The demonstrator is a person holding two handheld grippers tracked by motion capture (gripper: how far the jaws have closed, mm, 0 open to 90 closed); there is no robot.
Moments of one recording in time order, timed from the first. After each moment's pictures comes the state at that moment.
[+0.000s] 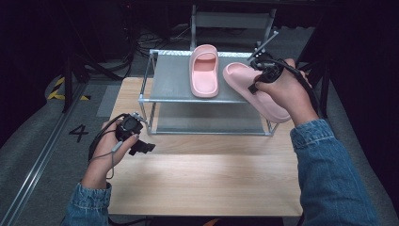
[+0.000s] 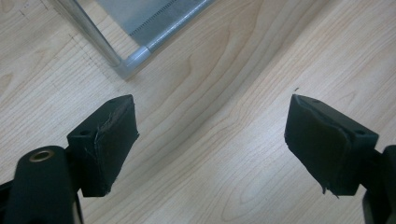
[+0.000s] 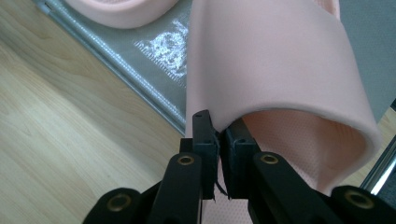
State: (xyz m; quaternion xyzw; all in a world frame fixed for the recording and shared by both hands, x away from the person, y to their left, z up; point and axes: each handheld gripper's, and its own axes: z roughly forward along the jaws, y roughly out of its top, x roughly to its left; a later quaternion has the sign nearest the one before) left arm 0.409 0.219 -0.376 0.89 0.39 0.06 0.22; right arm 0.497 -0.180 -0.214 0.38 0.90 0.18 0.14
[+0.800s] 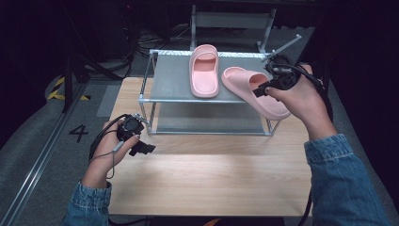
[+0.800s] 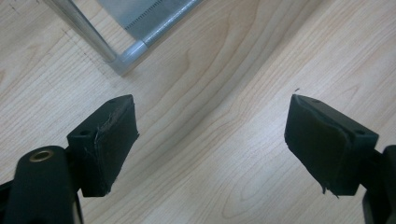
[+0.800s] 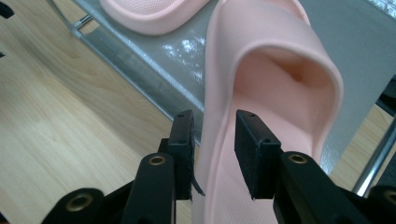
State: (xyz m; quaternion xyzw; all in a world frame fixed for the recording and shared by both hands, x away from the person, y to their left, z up) left arm 0.411 0.217 -0.379 0.90 0.39 0.06 0.21; right arm 0.454 -0.208 -0.201 0.38 0.88 0.25 0.15
